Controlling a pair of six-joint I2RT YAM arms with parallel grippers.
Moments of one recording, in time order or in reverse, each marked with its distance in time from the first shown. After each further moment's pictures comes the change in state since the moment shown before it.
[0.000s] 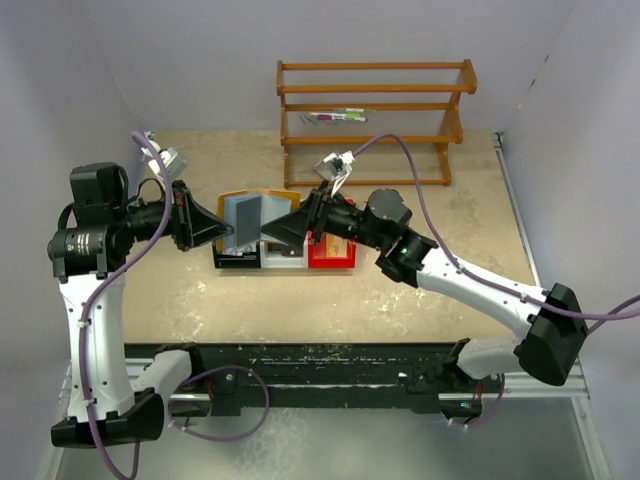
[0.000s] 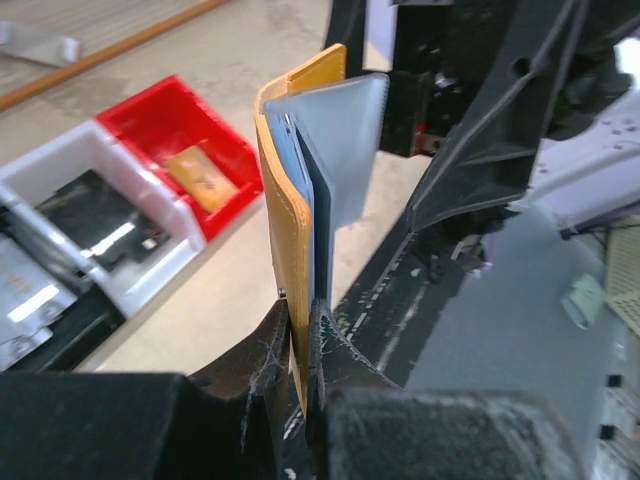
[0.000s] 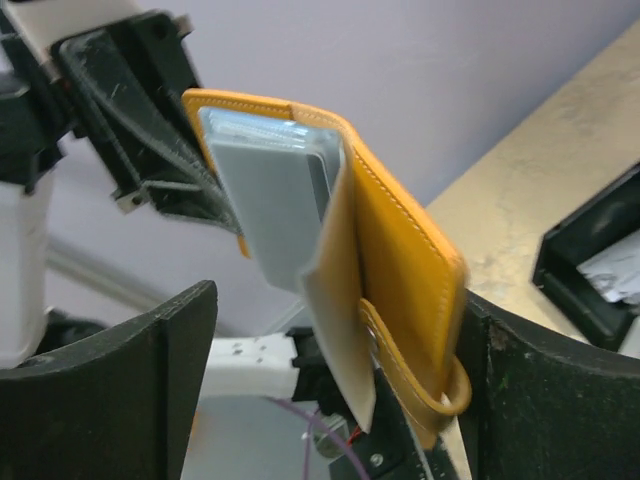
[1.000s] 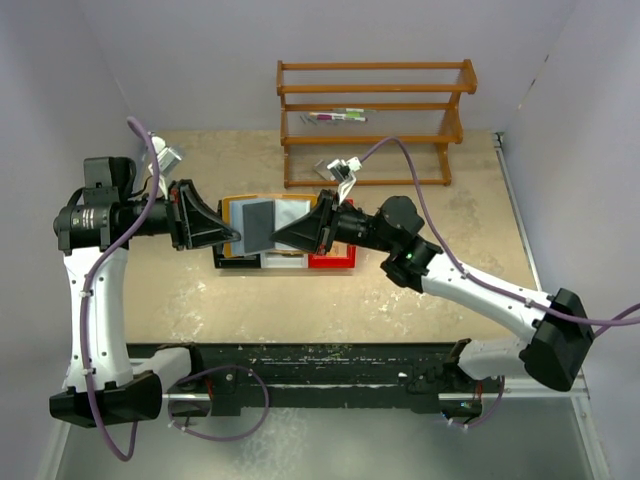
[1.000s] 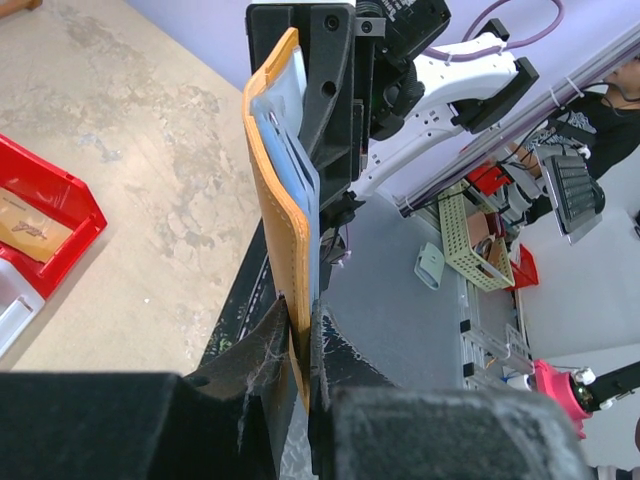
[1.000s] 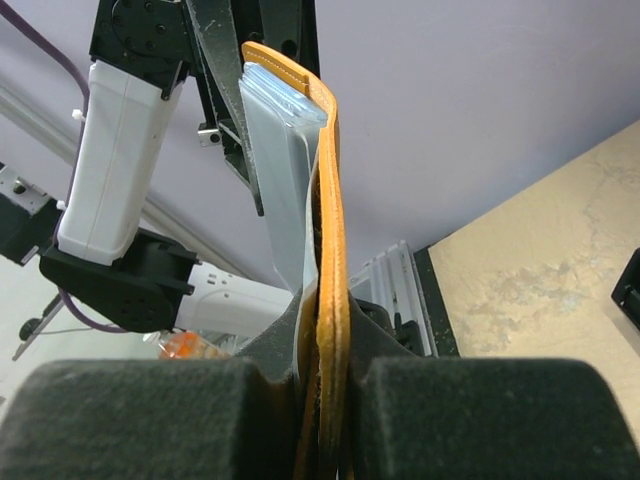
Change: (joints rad) left arm 0.001 0.105 0.037 -0.169 0.343 0.122; right arm -0.002 -0.043 -0.044 0.106 -0.137 0.031
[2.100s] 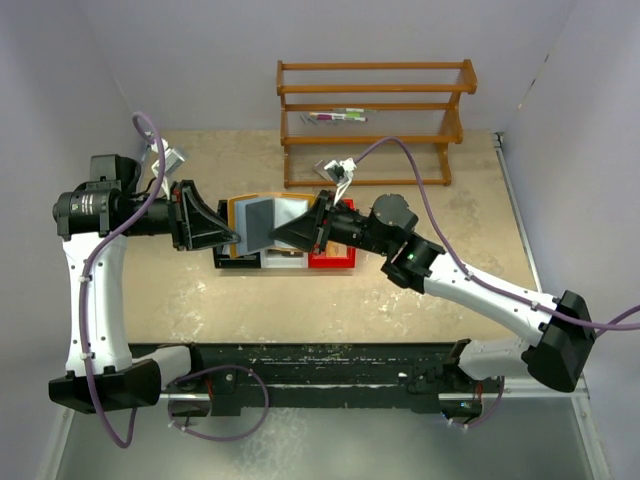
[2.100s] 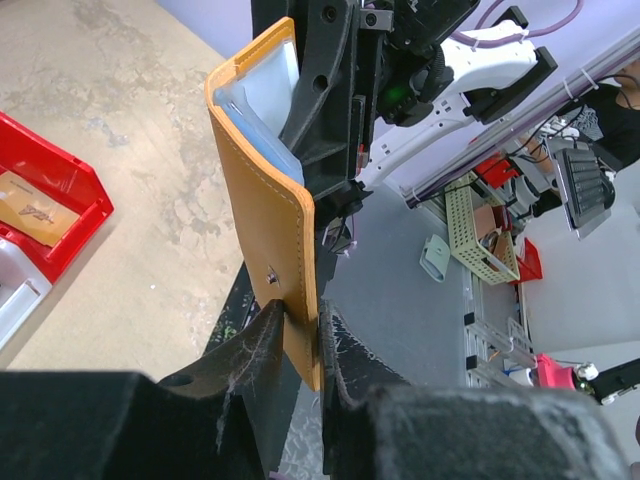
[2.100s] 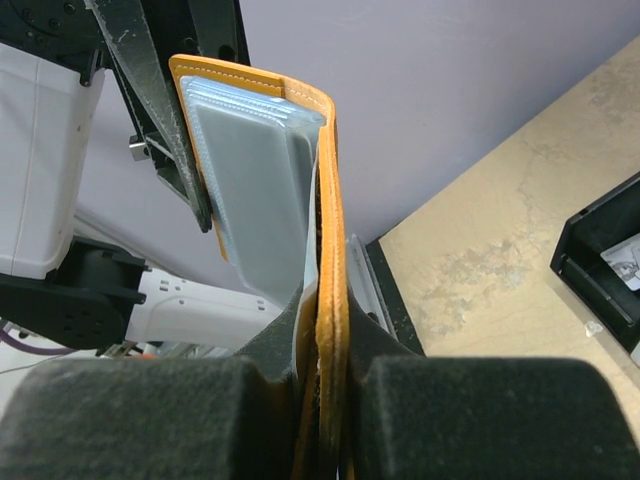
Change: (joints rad) left arm 0.000 0.069 0.073 -0.245 -0.025 0.240; right arm 0.023 -0.013 0.037 -0.176 0.148 -0.080
